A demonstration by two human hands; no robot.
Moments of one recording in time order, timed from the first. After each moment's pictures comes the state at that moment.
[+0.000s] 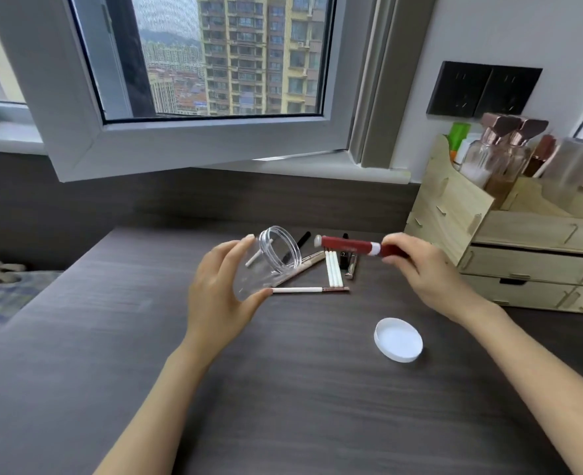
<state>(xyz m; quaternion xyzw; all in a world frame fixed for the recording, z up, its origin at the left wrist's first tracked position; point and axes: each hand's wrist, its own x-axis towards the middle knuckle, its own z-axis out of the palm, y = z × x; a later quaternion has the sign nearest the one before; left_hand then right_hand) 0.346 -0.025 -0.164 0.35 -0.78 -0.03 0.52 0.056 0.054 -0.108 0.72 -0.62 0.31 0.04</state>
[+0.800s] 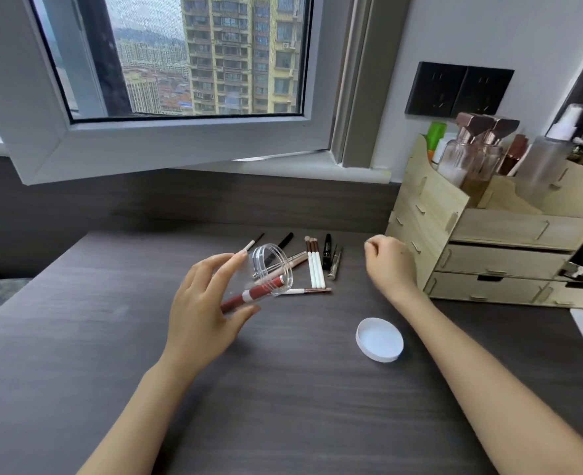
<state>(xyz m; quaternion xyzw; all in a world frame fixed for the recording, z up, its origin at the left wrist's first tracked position) 0.343 -0.017 -0.169 0.33 -0.82 -0.01 0.47 0.055 0.002 -0.138 0.50 -0.79 0.34 0.06</state>
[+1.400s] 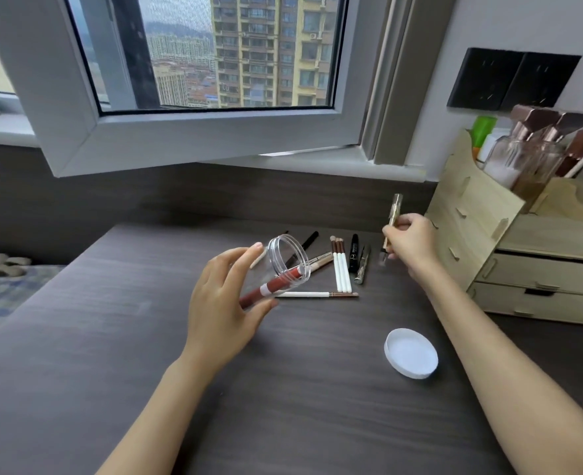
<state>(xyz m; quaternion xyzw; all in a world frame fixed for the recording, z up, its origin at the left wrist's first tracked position) 0.343 -0.025 -0.170 0.36 -0.79 0.00 0.49 0.054 -0.043 -0.117 0.39 -0.77 0.49 -0.11</state>
